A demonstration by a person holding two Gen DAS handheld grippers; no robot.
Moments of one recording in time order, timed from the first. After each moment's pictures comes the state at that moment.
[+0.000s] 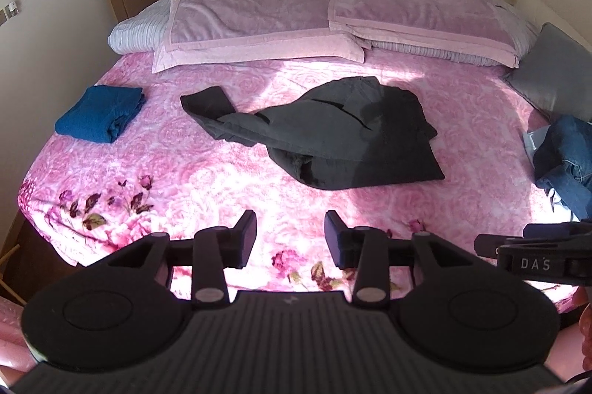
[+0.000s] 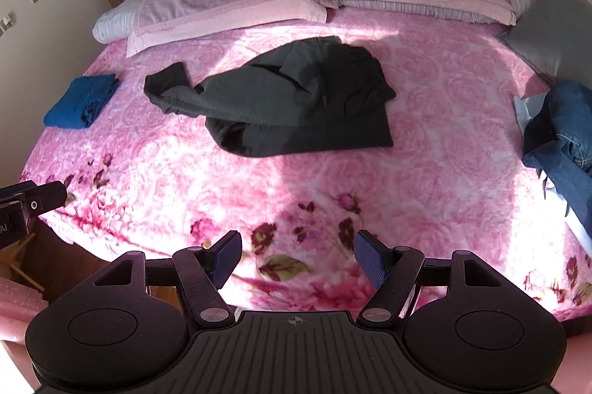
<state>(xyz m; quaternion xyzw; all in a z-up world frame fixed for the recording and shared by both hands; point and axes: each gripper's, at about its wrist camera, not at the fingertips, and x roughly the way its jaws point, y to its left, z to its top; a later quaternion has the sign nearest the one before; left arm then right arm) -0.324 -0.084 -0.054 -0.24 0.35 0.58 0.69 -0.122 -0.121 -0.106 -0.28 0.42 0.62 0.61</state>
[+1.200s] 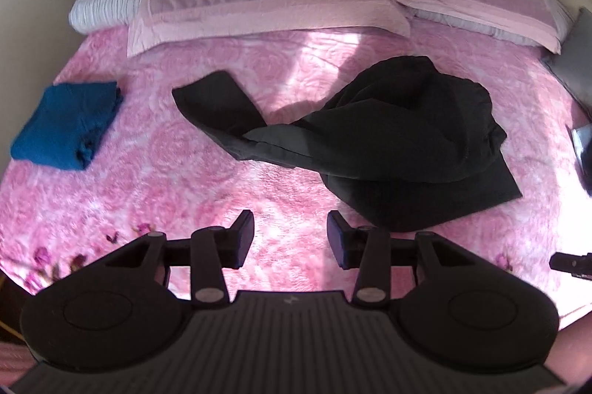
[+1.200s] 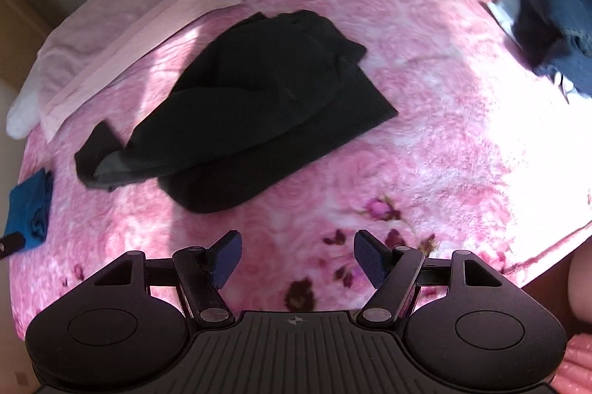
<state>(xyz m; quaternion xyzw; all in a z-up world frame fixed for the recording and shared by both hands) -0.416 0.170 -0.146 -0.30 0.40 0.53 0.68 -0.108 0.019 -0.197 -0.17 0.55 0.47 0.66</state>
